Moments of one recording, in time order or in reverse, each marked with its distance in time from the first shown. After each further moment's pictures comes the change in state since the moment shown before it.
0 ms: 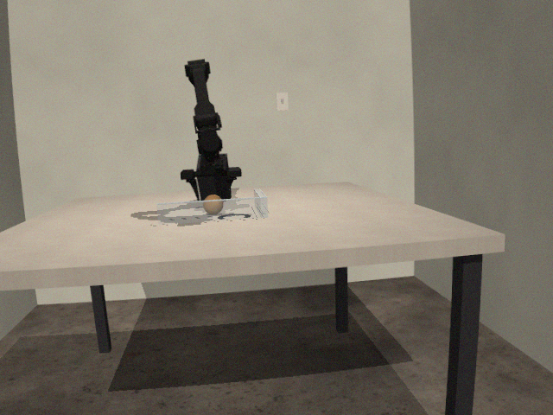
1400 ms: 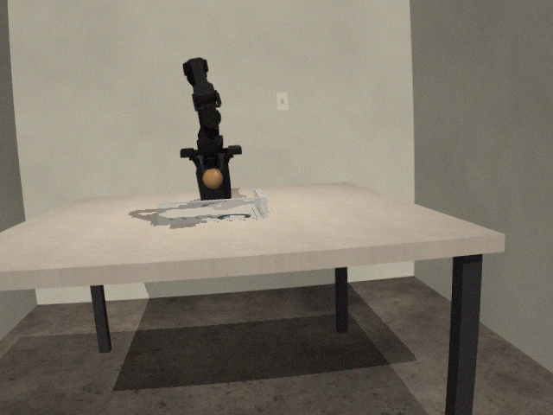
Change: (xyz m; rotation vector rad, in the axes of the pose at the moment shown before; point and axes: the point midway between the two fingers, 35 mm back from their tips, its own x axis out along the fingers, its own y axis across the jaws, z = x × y) arm -0.068 0.004 0.008 0.001 0.011 0.011
